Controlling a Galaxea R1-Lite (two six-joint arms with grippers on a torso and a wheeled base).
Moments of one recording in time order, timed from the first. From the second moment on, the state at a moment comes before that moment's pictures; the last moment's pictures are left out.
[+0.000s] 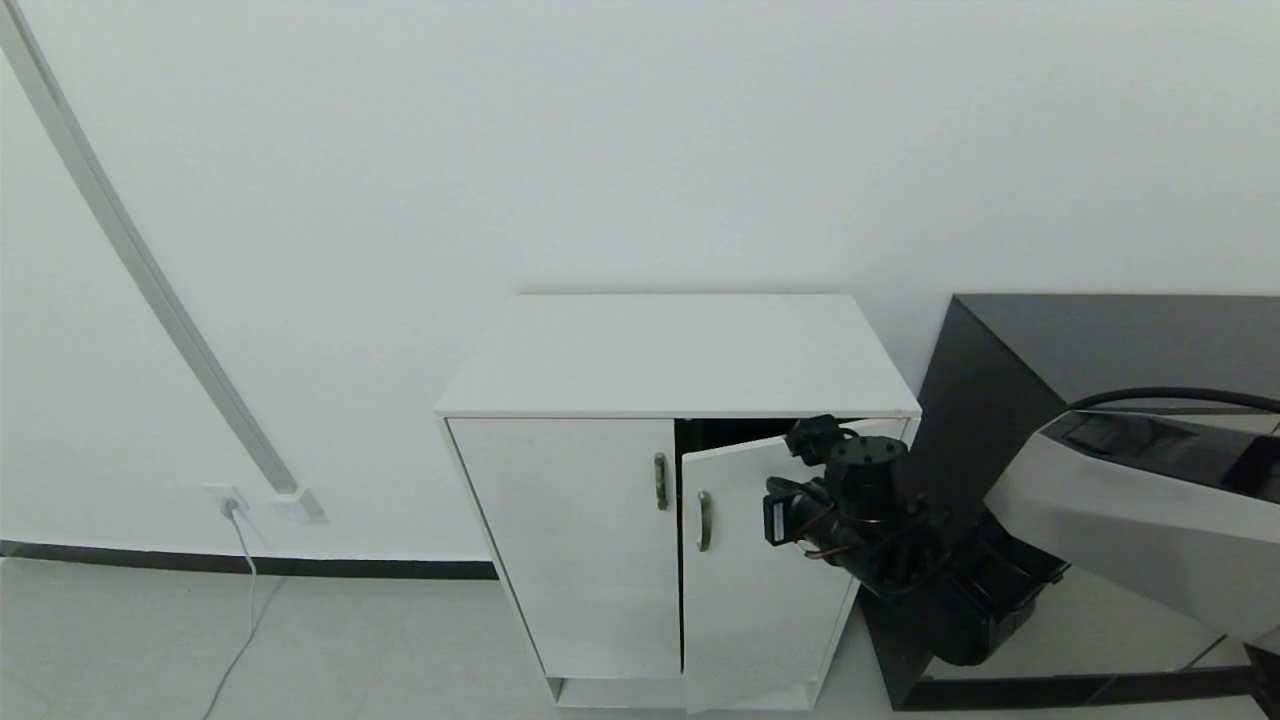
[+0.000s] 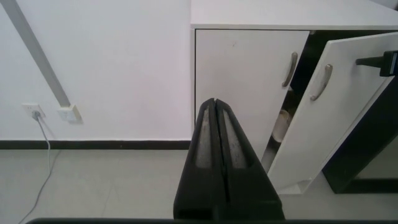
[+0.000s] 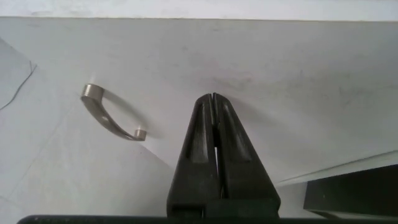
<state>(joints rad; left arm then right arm) 0.00 0.00 0.00 0.00 0.02 0.00 0.58 2.29 -0.96 -1.05 -0.18 0.12</state>
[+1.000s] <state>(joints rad) 0.00 0.00 0.00 0.00 0.02 0.00 0.56 2.34 -1.11 -0.99 -0.18 0.11</state>
